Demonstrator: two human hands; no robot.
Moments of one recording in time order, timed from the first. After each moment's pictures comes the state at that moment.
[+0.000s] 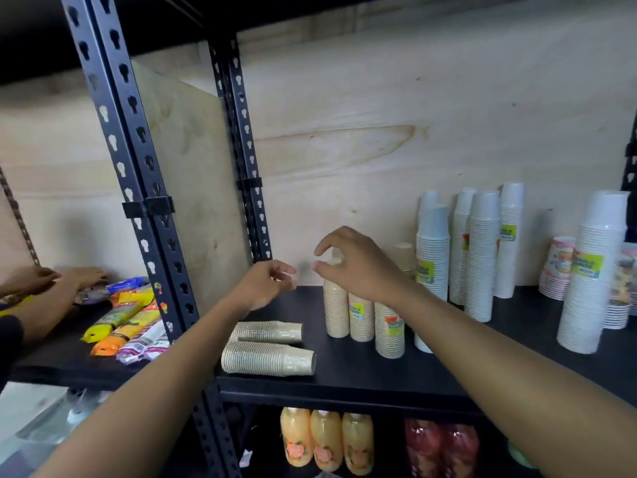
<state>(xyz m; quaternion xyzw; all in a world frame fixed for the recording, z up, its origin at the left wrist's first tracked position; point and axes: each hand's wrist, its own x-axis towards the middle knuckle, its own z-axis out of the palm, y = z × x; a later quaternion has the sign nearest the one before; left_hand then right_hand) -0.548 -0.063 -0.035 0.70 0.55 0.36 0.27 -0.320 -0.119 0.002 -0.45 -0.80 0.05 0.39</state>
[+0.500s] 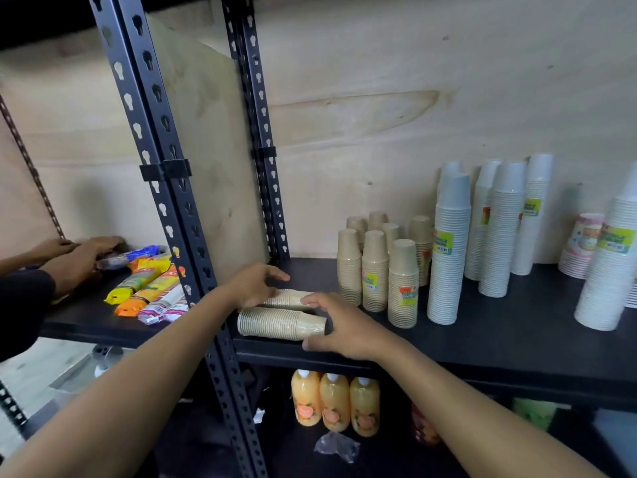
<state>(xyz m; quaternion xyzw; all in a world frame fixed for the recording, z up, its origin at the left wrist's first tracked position) -0.589 -0.090 -0.062 0.76 0.63 0.13 0.12 -0.360 -0.141 -0.128 -0.43 -0.83 0.26 0.26</state>
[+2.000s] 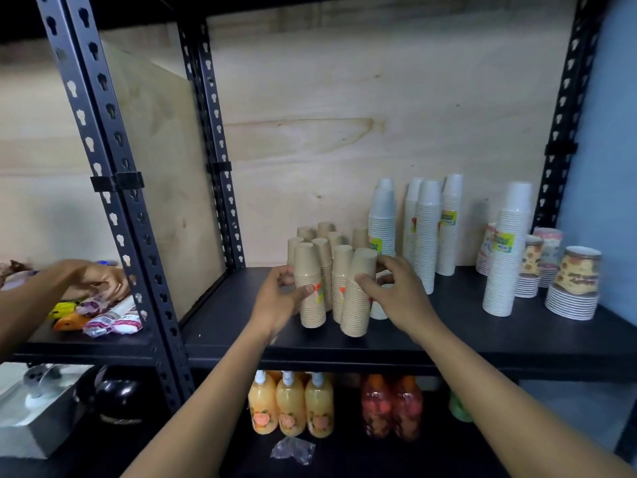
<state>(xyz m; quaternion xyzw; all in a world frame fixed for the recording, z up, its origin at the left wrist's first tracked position) -0.446 -0.149 -0.099 0.56 0.45 0.54 0.43 -0.217 -0.198 -0.083 -0.53 -0.64 0.16 0.54</state>
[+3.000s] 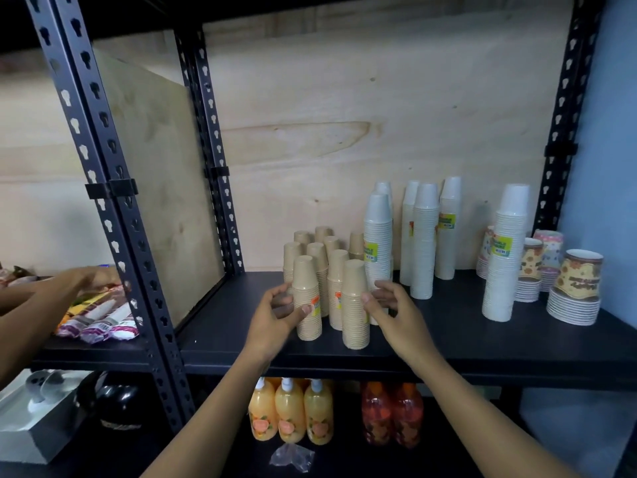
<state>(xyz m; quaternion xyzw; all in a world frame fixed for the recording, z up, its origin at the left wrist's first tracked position) -0.449 -0.161 -0.126 0.58 0.48 0.53 0.39 -0.207 -0.200 -0.130 -0.53 -0.58 0.25 0.57</state>
